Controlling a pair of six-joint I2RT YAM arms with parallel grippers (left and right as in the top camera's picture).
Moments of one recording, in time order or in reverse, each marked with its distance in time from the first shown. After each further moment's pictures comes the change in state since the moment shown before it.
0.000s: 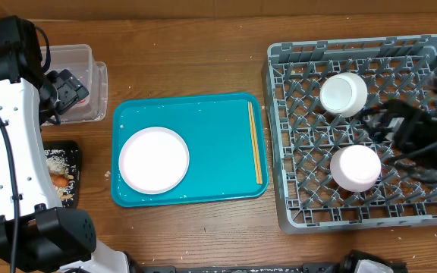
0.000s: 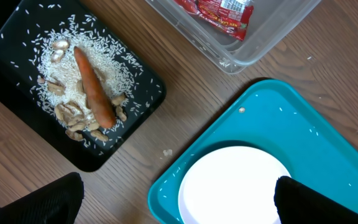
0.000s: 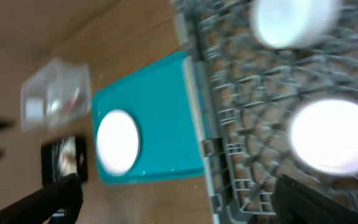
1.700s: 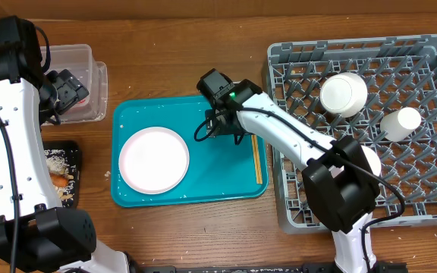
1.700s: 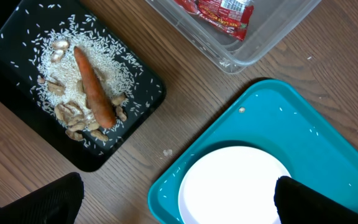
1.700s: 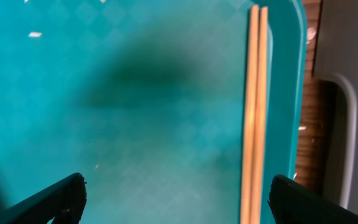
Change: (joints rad) left arm 0.000 0.000 0.000 0.000 0.000 0.000; right arm 0.906 0.892 0.002 0.550 0.754 0.467
